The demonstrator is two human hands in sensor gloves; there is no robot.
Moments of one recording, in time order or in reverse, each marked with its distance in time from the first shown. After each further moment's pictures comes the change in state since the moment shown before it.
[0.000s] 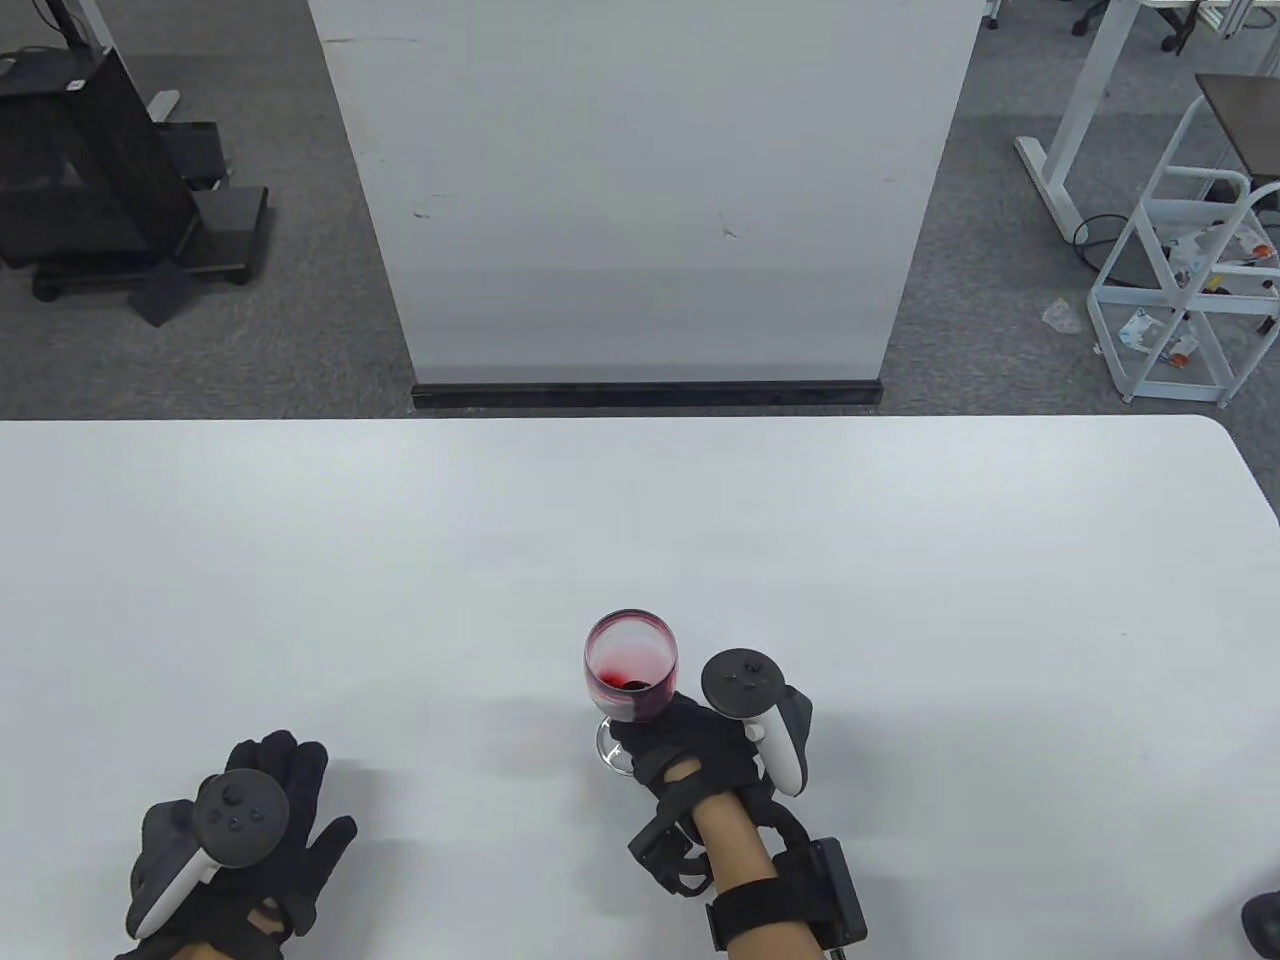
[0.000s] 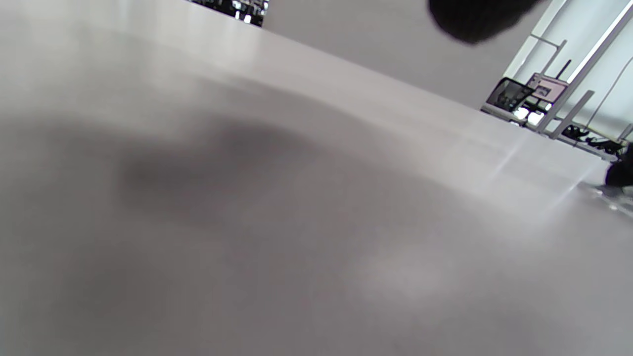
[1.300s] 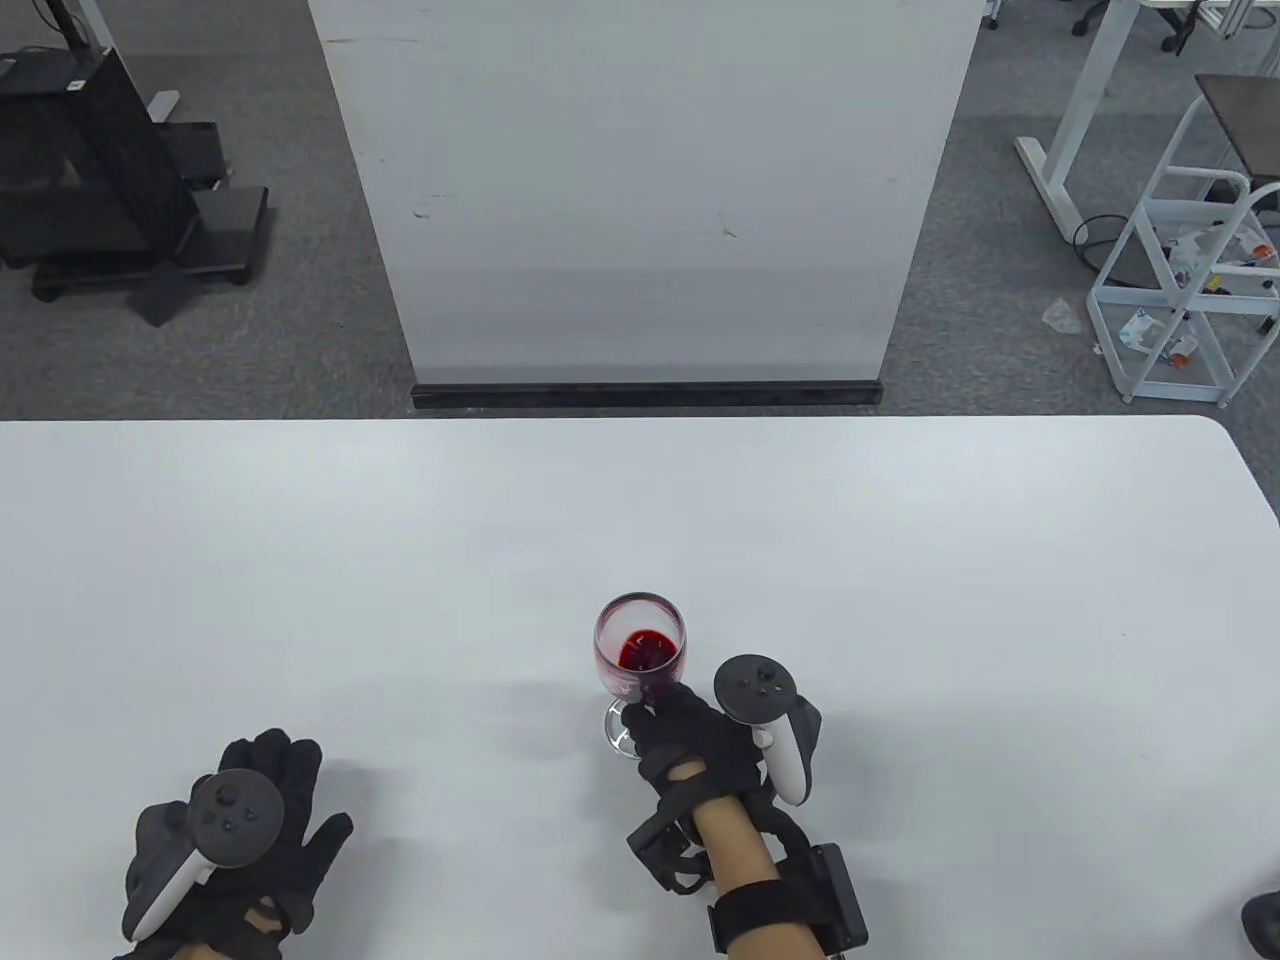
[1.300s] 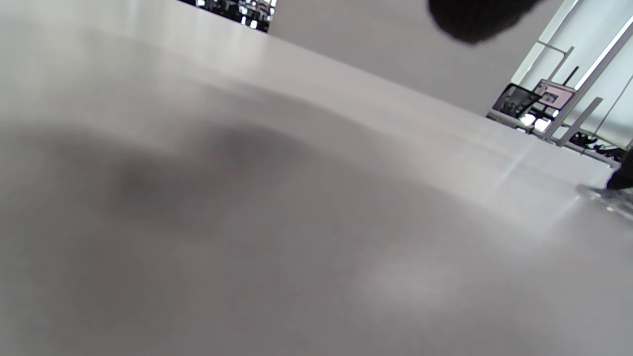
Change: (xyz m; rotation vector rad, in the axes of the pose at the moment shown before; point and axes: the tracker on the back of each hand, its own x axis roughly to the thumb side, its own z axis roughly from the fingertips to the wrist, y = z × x) left_hand -0.002 0.002 0.000 0.008 0.018 0.009; right_hand -0.005 0.006 -0.002 -0.027 -0.009 -0.084
